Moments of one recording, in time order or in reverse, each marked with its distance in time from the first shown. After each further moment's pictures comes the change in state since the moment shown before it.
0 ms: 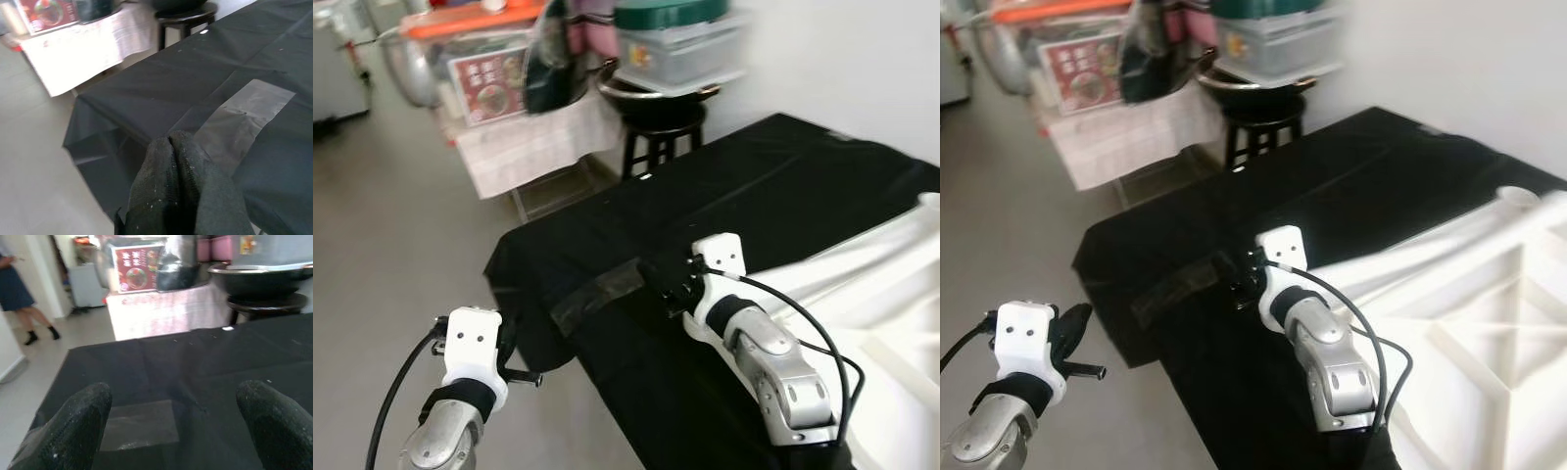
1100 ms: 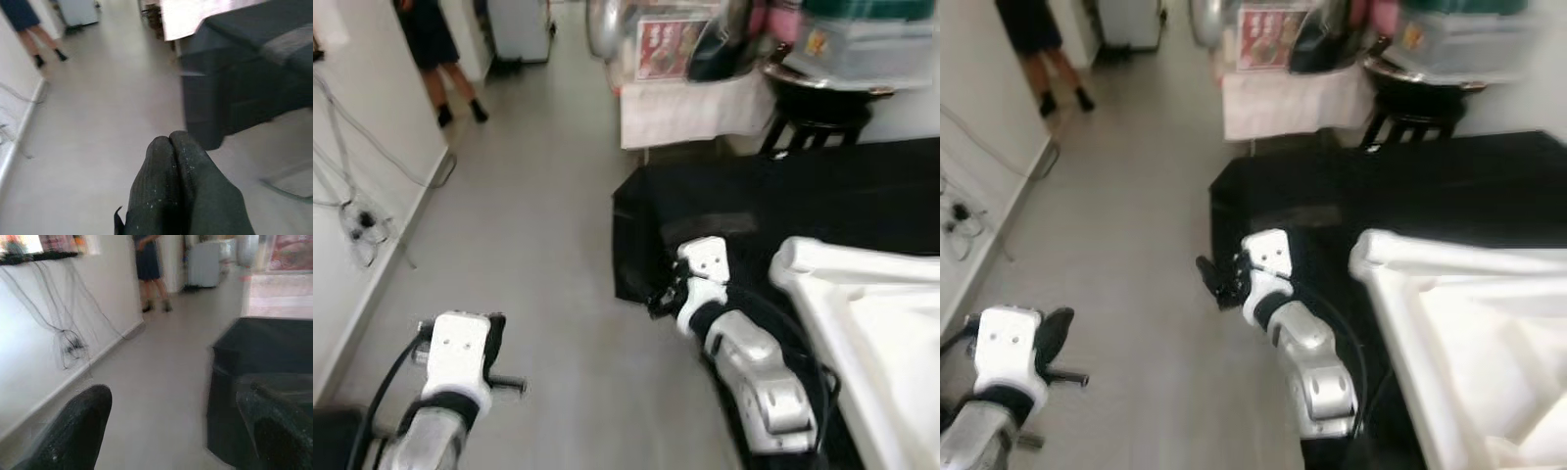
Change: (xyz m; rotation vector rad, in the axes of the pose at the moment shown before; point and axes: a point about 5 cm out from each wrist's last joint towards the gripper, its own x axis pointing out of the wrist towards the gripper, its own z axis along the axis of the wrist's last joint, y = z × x) left arm -0.006 -0.008 -0.001 0.033 -0.006 -0.029; right arm -0.003 -0.006 -0.002 -0.010 0.013 -0.040
